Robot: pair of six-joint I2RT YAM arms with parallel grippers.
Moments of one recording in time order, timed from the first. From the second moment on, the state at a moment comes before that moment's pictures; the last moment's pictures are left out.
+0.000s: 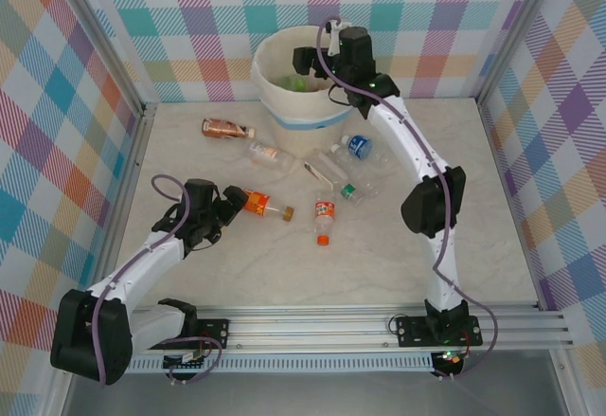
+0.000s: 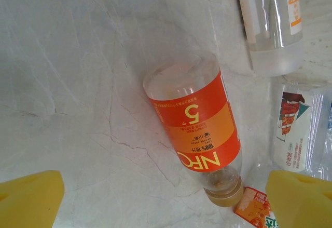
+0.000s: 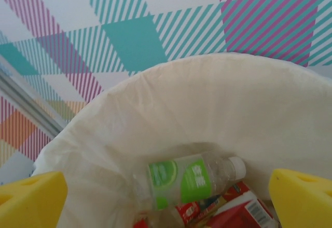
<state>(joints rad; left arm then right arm) -0.25 1.10 0.59 -0.32 0.08 -1.07 0.47 2.18 2.34 -0.41 -0.05 0.28</state>
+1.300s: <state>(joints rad) -0.42 1.57 0.95 -0.46 -0.07 -1.48 0.48 1.18 0.80 0.05 -0.37 0.41</state>
